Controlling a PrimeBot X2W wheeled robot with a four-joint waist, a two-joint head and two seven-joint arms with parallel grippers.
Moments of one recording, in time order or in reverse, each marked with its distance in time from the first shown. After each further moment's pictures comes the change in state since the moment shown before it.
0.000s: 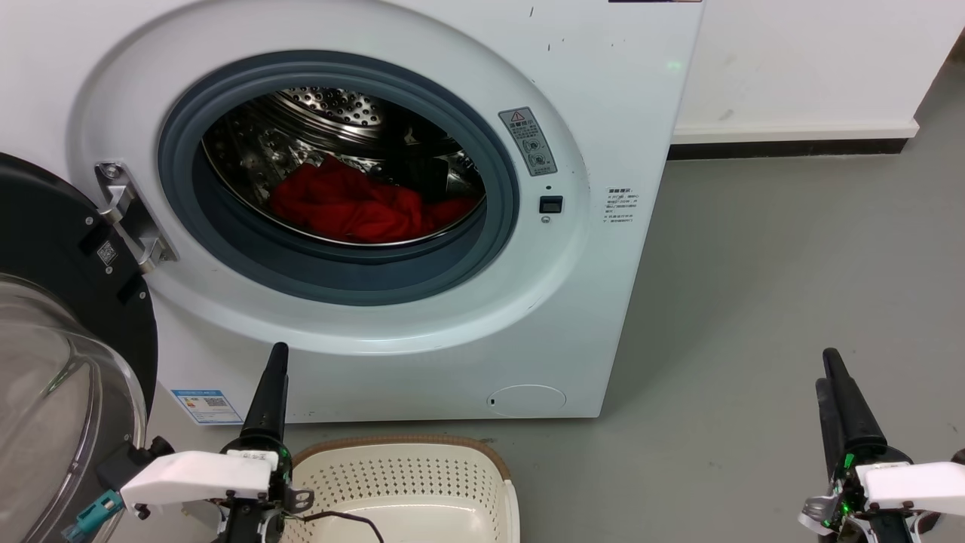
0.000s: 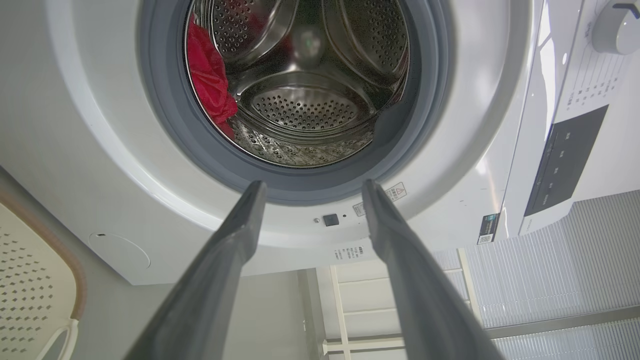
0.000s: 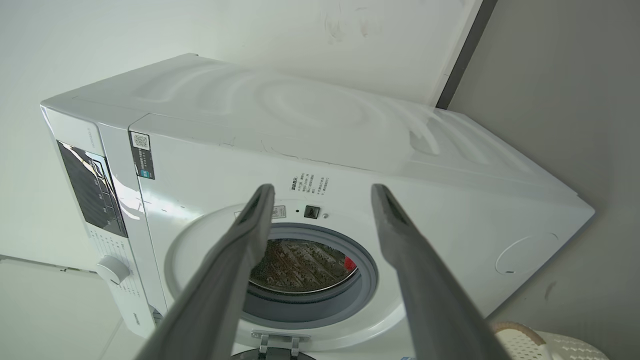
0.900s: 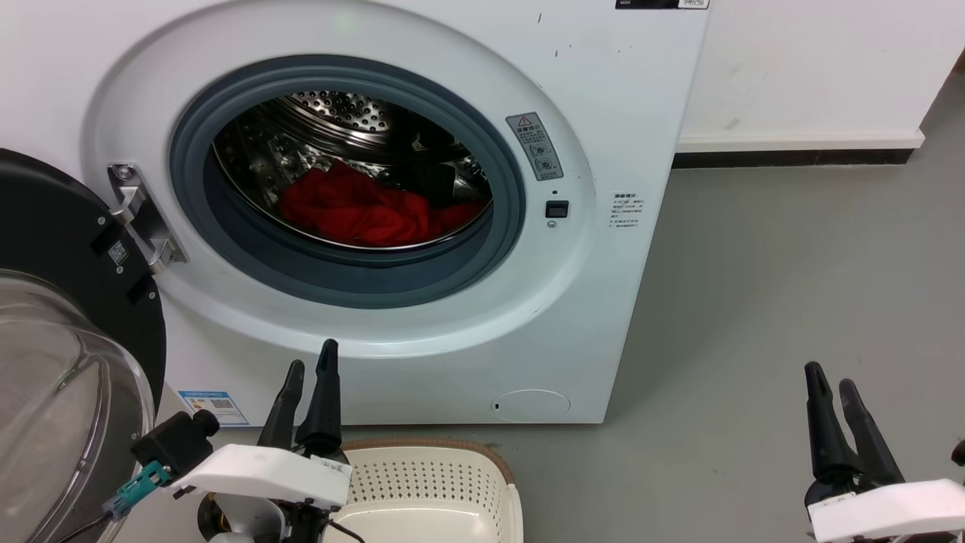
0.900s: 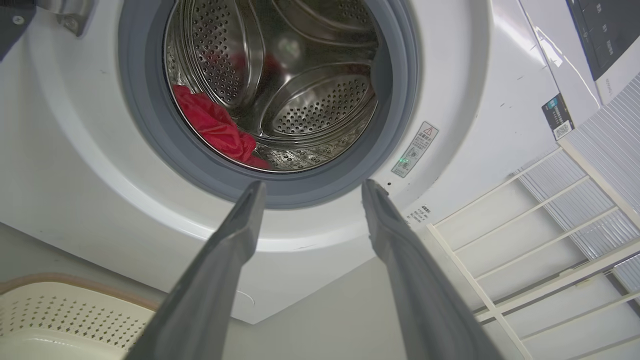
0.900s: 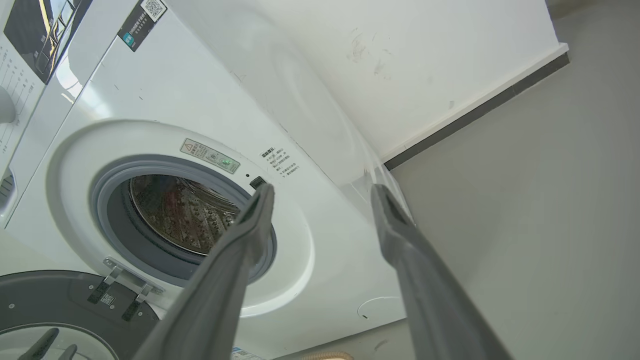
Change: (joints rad) left arm 0.028 0.001 -0.113 -0.098 0.554 0.069 -0.102; right arm 0.103 0.000 0.031 -0.175 -0.683 0.000 -0.077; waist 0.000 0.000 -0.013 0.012
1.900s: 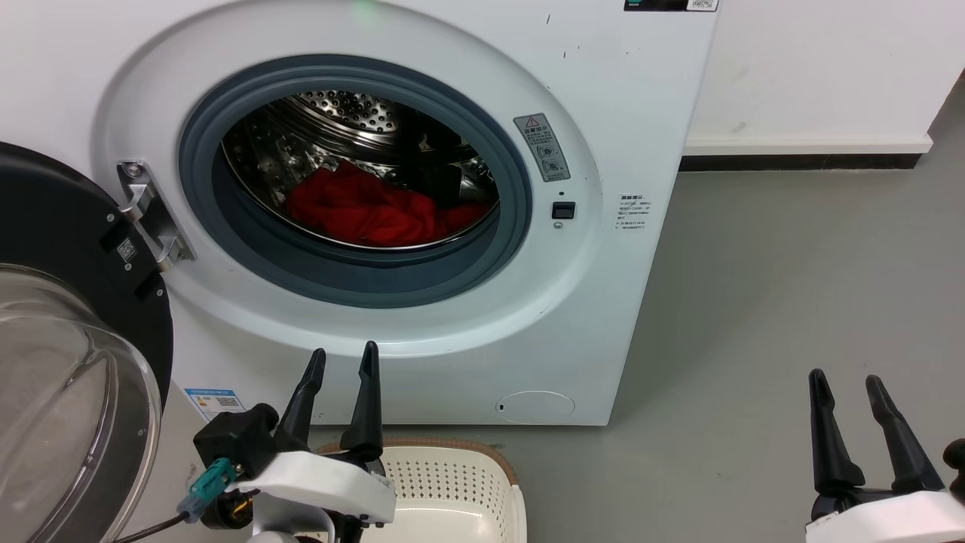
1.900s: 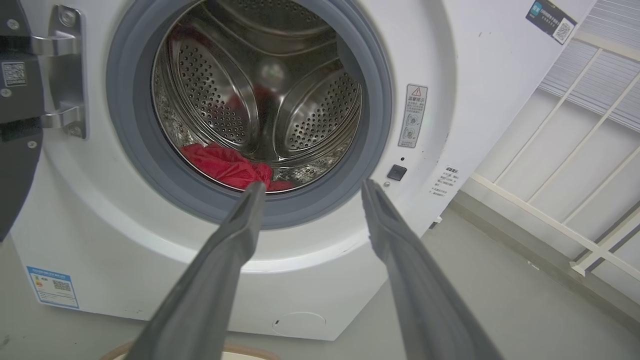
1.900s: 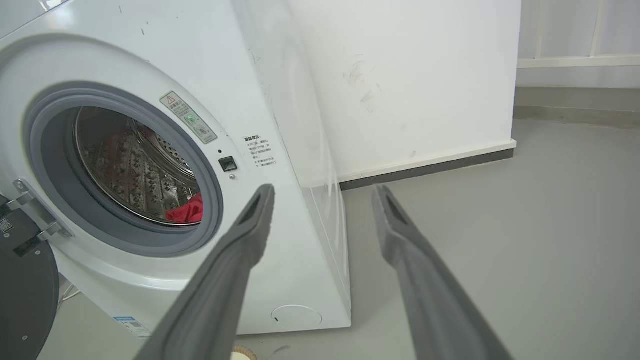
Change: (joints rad) left arm 0.002 0.001 -0.086 -0.008 0.388 0.036 -0.086; right arm 0.052 0.000 -0.021 -0.103 -0.405 0.000 -0.009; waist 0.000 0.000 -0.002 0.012
